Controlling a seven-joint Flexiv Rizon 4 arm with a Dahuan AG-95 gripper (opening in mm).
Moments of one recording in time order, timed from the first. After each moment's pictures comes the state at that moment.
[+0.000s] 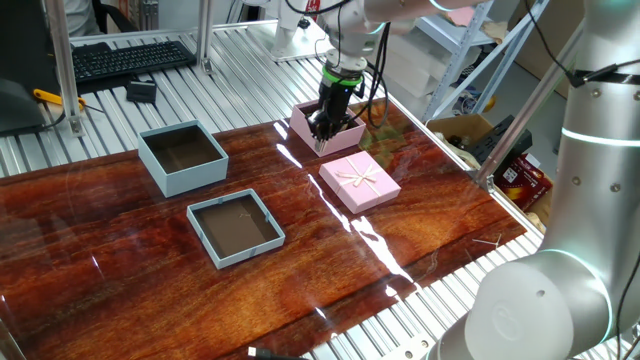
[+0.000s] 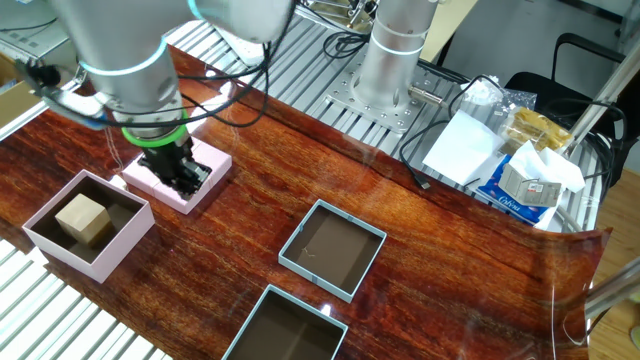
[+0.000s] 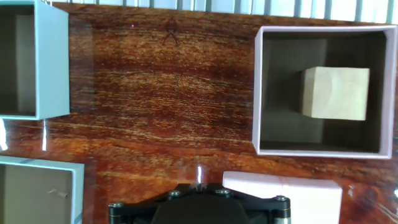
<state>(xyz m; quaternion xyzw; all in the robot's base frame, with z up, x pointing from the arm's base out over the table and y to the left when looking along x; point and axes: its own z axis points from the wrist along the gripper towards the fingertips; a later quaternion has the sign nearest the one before) 0.582 -0.147 0.084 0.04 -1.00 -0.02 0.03</state>
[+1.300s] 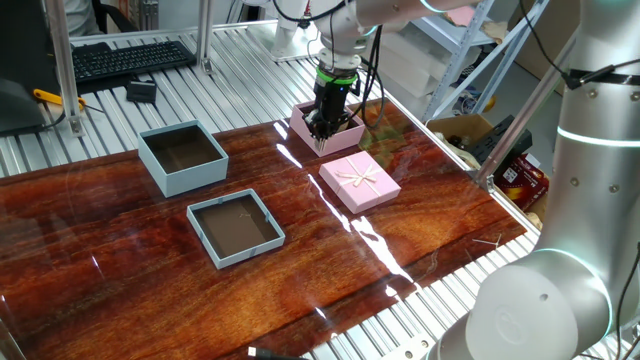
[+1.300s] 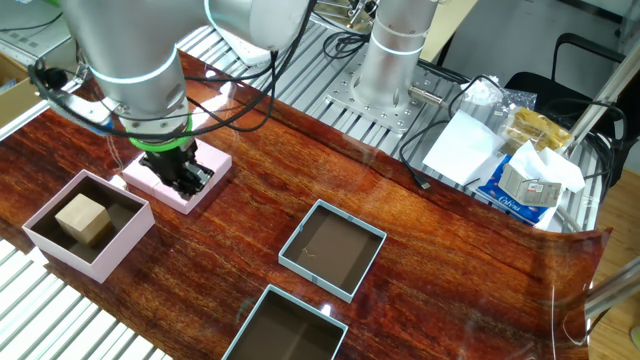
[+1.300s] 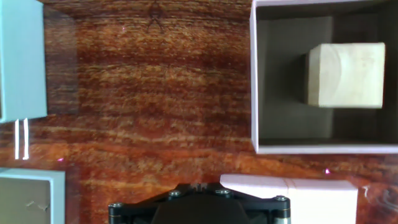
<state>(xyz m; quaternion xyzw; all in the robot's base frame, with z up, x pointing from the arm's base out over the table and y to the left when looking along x) 0.583 -0.147 0.086 0.03 -1.00 -0.01 0.06</state>
